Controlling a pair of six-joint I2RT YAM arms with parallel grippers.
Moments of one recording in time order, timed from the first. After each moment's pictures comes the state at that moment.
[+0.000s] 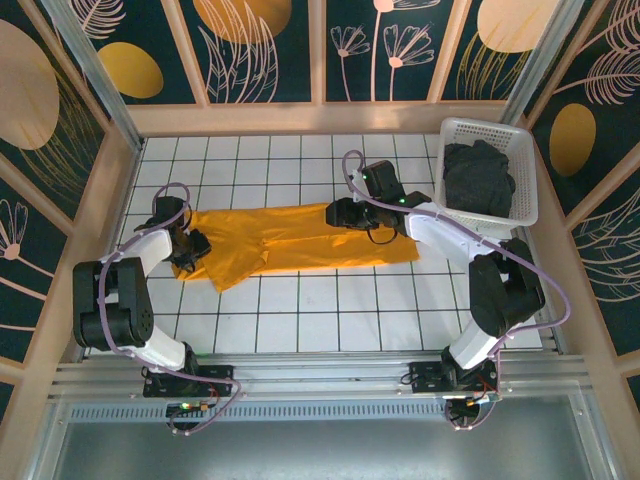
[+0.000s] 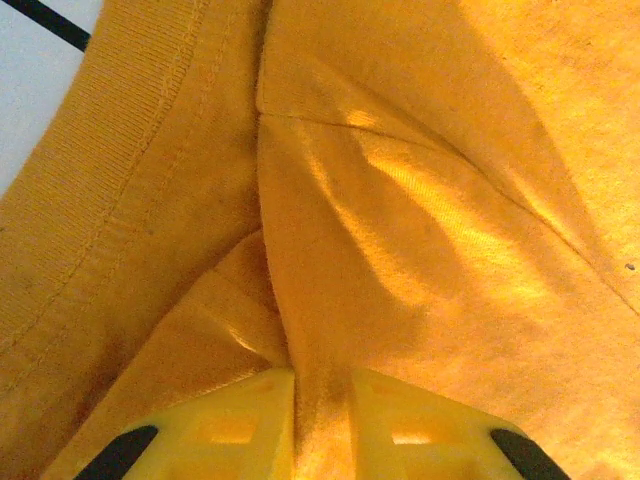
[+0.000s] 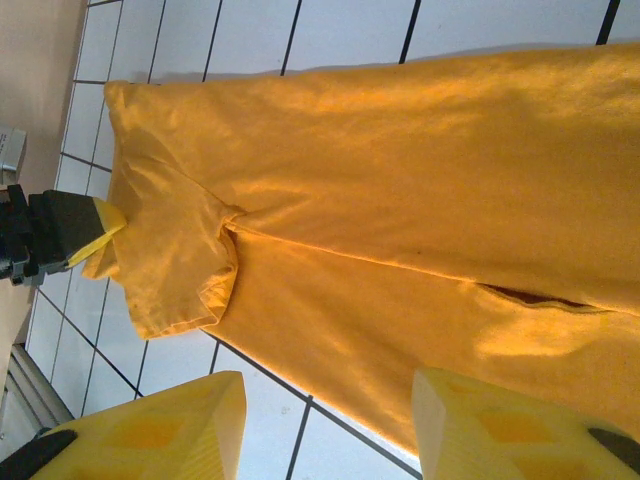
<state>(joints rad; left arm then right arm) 0.09 1.56 0.83 -0.47 0.13 -0.56 0.53 1.64 1.18 -0.36 -0.44 0.49</state>
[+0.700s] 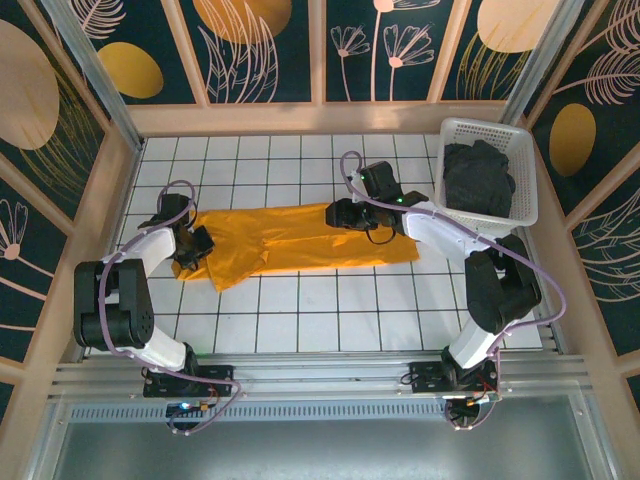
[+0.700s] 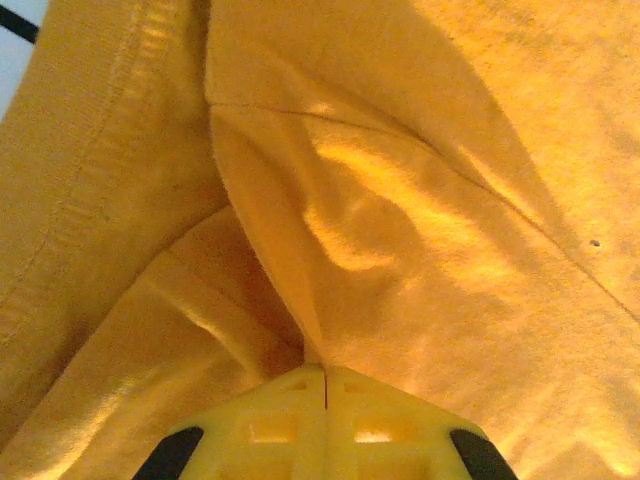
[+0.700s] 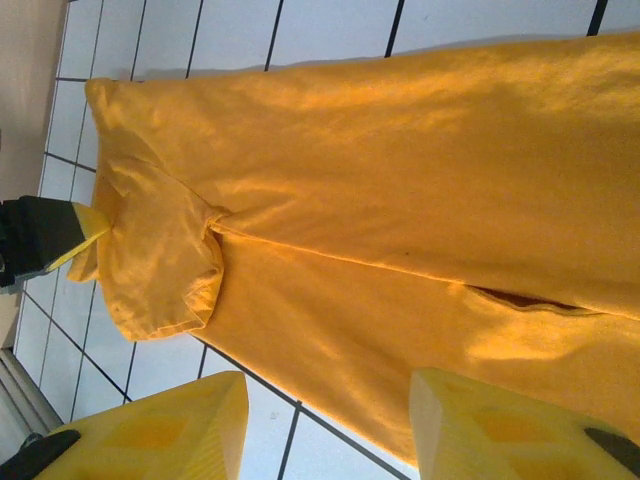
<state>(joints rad) 0.05 1.55 0.85 -0.51 0.11 -0.56 0.53 1.66 1.18 -0.36 -0.42 0.49</state>
